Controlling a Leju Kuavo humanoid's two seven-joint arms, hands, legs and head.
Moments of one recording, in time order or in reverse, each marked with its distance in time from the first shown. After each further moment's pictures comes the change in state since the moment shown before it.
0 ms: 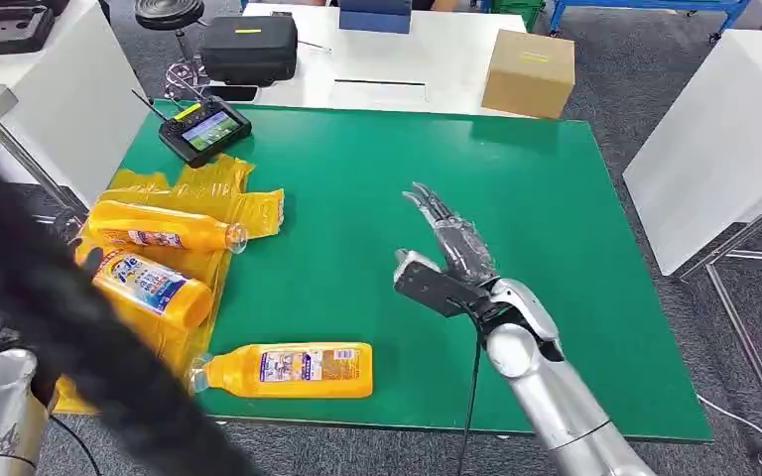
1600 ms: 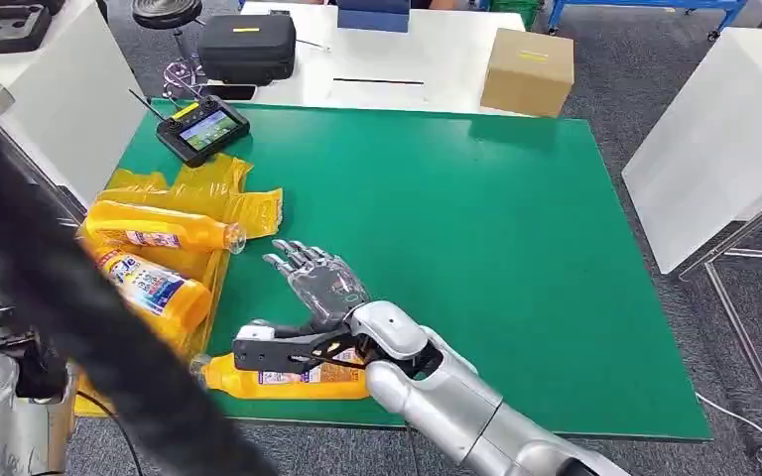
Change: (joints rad) left arm 0.092 -0.177 0.077 -0.427 0.186 0.064 0.028; right arm -0.150 0.199 0.460 0.187 0.167 -0.016 0.271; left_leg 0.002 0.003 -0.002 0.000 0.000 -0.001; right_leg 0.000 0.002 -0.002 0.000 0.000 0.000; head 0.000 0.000
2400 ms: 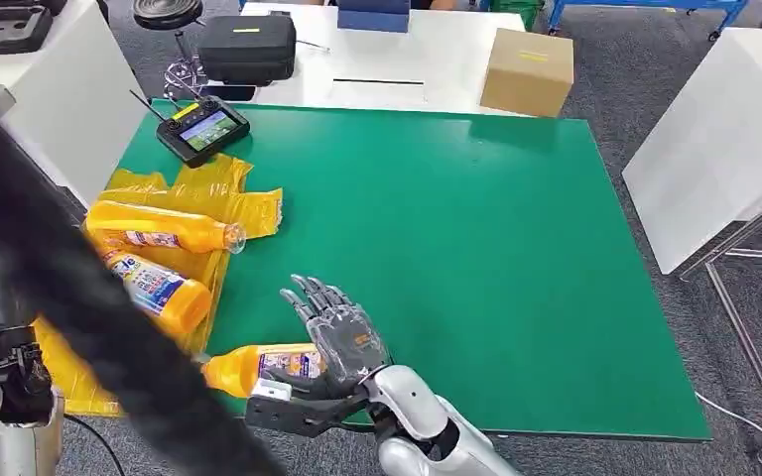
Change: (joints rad) left arm 0.057 -0.016 0.073 -0.029 -0.001 -0.021 -0.003; right arm 0.282 -0.076 -0.019 -0.240 0.124 -0.145 0.059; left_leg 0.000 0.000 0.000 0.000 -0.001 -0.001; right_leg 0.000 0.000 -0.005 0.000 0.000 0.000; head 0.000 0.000
